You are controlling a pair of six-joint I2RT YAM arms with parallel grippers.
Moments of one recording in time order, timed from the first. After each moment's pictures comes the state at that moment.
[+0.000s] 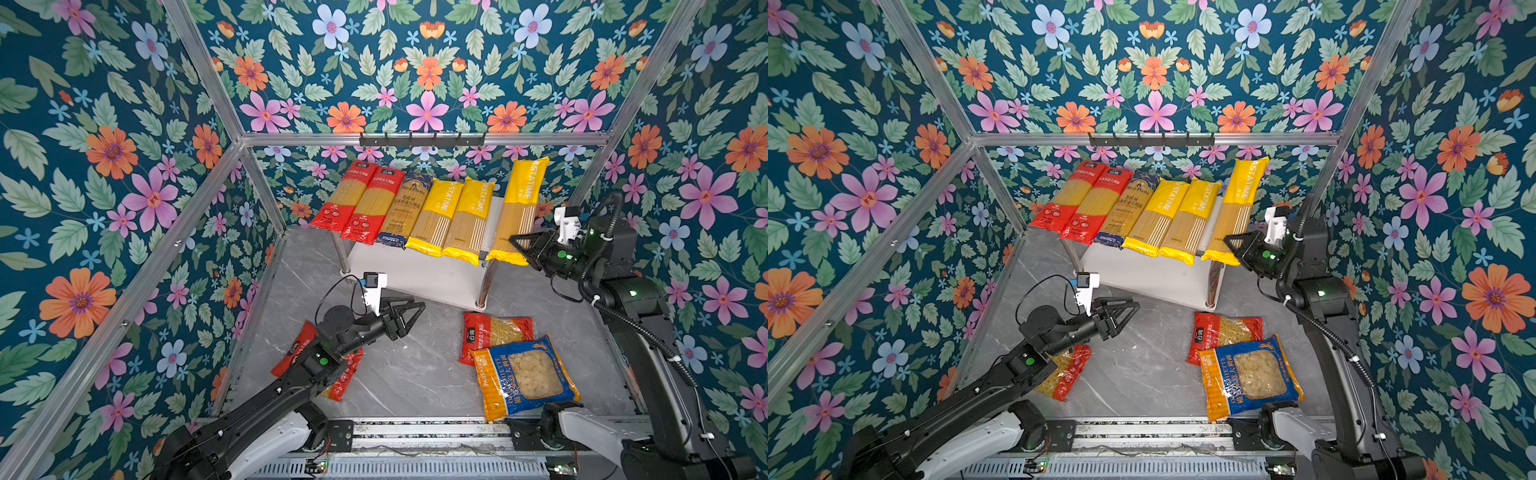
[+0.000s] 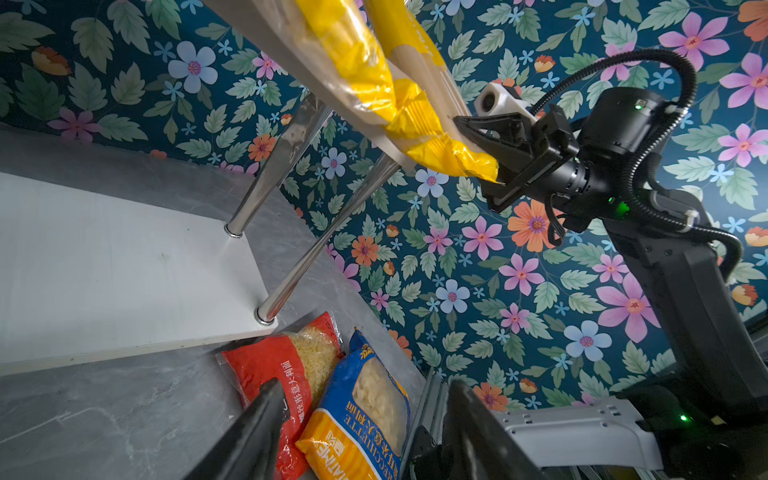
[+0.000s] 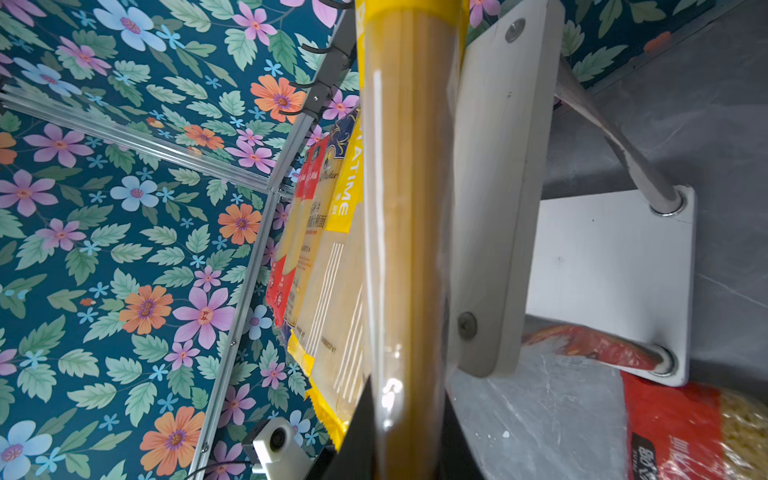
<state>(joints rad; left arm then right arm) -0.76 0.87 0.53 0.40 0.34 -0.73 0.12 1.12 1.42 -0.65 -0.50 0.89</state>
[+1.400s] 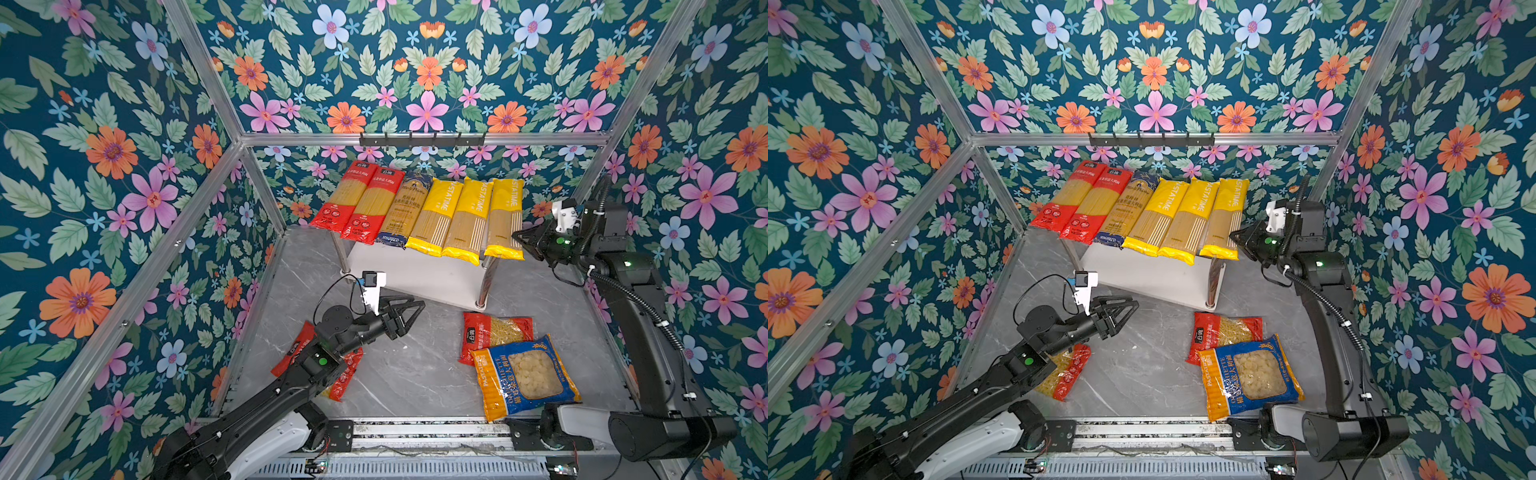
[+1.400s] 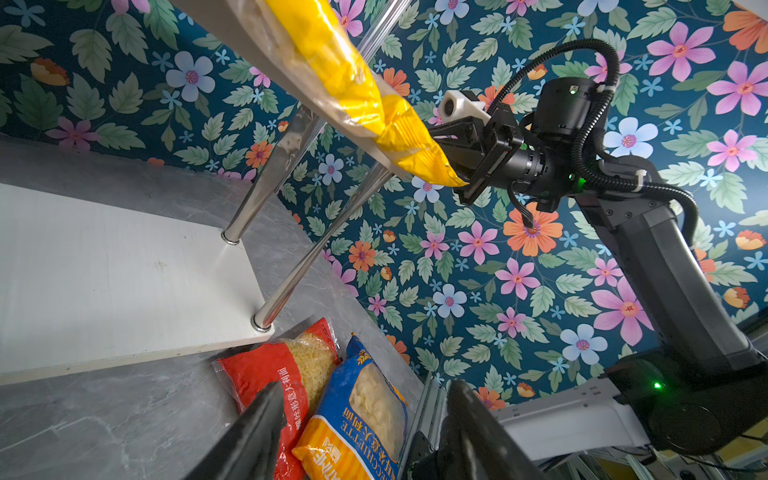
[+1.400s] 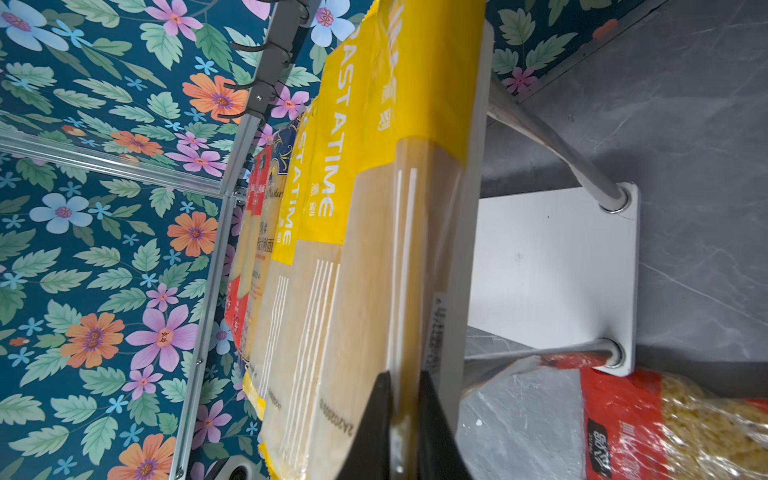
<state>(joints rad) -0.76 0.87 0.54 0.41 0.34 -0.73 0.04 1.27 1.57 -0.79 -0.54 0.79</state>
